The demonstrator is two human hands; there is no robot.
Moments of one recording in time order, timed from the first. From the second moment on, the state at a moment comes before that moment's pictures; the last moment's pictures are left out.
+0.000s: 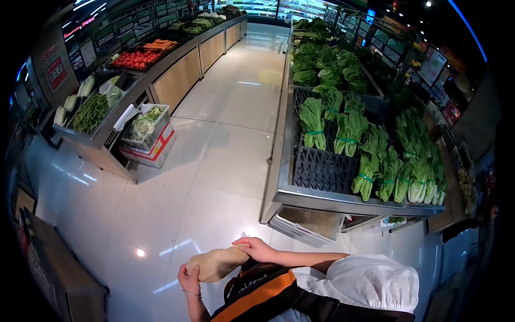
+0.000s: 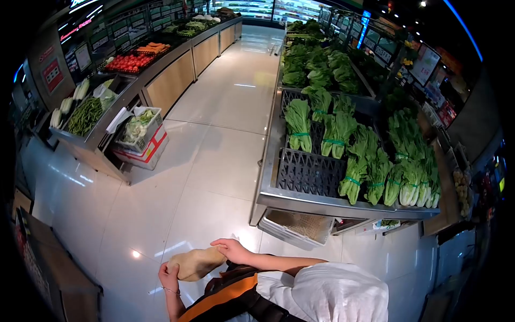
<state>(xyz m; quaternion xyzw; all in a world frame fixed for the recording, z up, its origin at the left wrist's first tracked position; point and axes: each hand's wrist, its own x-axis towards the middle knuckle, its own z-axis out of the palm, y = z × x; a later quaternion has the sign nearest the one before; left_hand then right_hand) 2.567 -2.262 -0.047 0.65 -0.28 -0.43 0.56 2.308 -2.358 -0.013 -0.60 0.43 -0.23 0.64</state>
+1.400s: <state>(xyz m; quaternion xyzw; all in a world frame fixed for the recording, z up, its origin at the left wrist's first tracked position) 2.718 -3.420 -0.102 0.38 -0.22 -0.83 0.35 2.430 -3.244 -0.004 -0.56 0.60 -0.08 0.57</state>
